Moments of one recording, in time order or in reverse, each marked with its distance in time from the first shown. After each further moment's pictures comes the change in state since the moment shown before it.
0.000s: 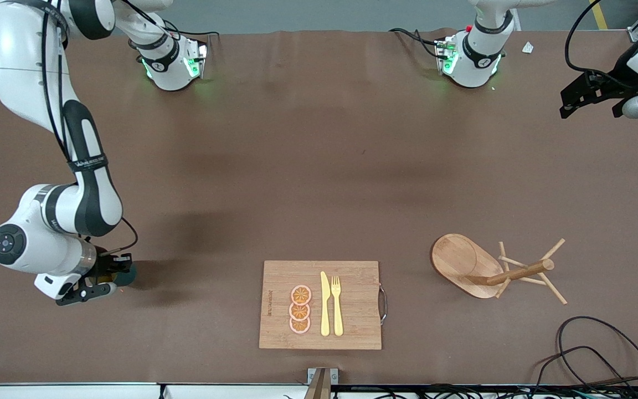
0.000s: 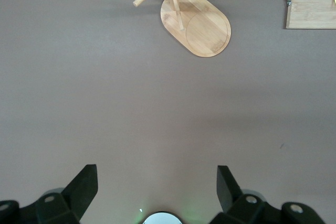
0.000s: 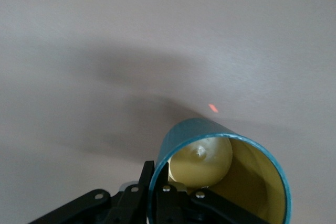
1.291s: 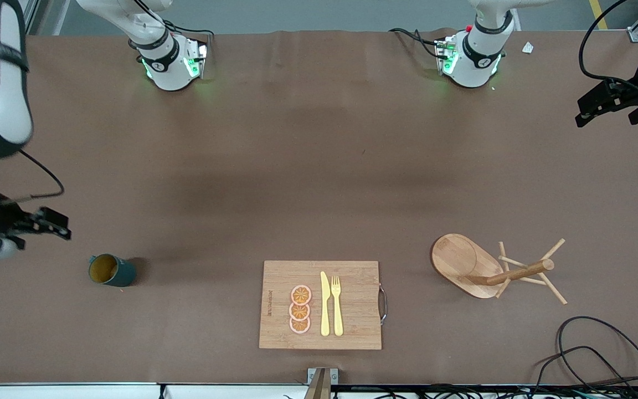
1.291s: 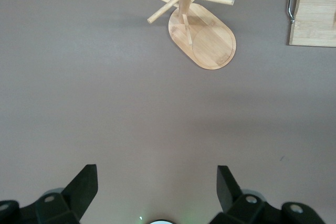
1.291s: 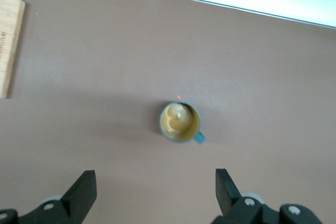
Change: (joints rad) left arm 0.036 0.051 0.001 0.074 0.002 0.000 0.000; right arm -0.012 -0.447 0.001 0.027 -0.076 -0.313 0.124
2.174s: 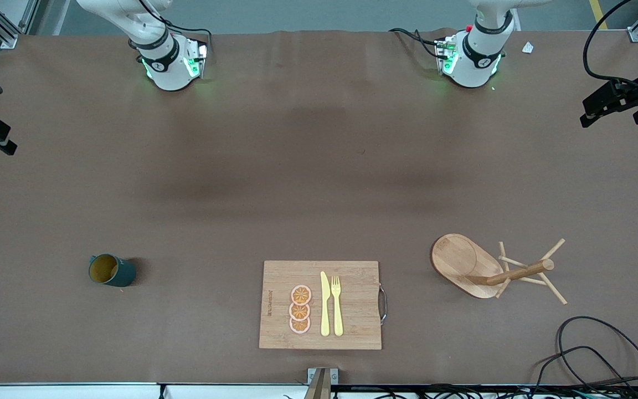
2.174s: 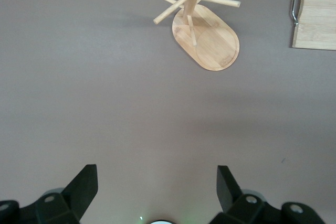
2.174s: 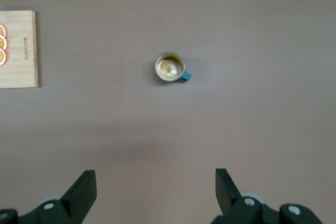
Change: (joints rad) left arm 0.018 0.000 -0.001 0.002 0.000 0.000 0.000; right arm 0.004 -0.283 0.007 -0.027 -0.060 -0.282 0.233
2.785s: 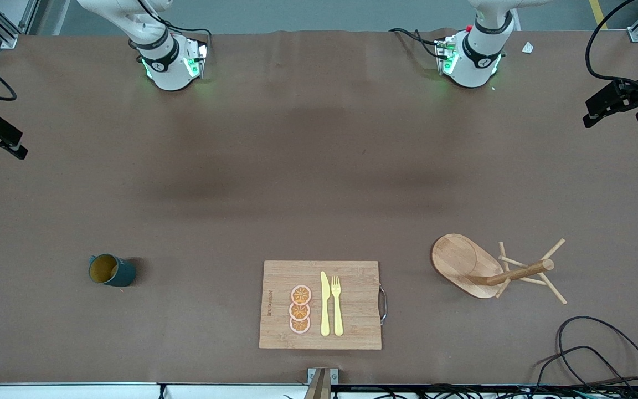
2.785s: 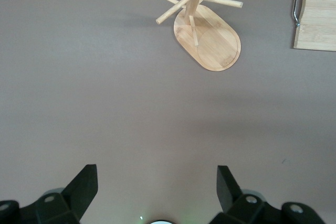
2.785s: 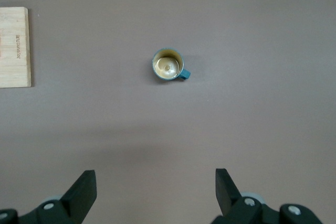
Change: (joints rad) left arm 0.004 0.000 -0.003 0.000 0.000 0.000 0.000; right arm -0.053 -0.056 0.045 -0.139 -0.006 0.088 0.000
